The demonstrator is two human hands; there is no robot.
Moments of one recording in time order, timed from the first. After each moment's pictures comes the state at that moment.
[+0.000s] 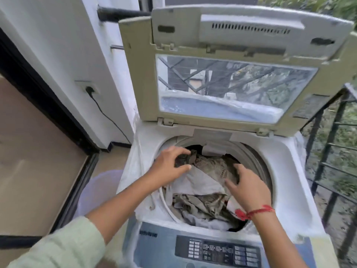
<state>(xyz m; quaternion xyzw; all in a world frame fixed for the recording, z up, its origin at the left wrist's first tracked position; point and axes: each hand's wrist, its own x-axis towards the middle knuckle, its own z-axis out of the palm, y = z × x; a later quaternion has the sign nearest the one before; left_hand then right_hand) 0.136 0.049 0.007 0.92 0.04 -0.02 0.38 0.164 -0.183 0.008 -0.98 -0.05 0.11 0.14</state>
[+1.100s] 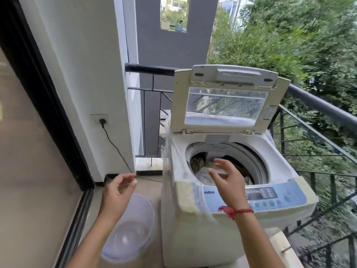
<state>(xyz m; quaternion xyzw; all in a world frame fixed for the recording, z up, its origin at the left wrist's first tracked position) -0.120 0.275 0.013 0.78 0.11 0.19 0.59 -0.069 -0.010 0.084 -0.87 -0.02 -0.13 0.48</state>
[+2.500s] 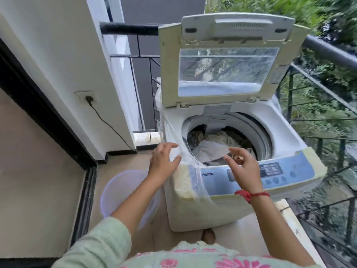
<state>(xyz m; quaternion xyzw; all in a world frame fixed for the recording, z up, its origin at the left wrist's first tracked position) -0.005 0.166 -0.008 0.92 0.04 0.05 0.39 -0.026 -0.068 0.034 -0.87 0.07 -0.08 0.49</state>
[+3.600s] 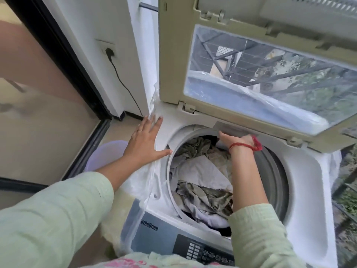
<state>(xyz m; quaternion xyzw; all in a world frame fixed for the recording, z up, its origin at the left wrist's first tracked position) 0.126 0.142 -0.052 0.97 0.18 -0.01 0.16 0.320 -0.076 -0.045 -0.07 0.50 0.19 0.84</state>
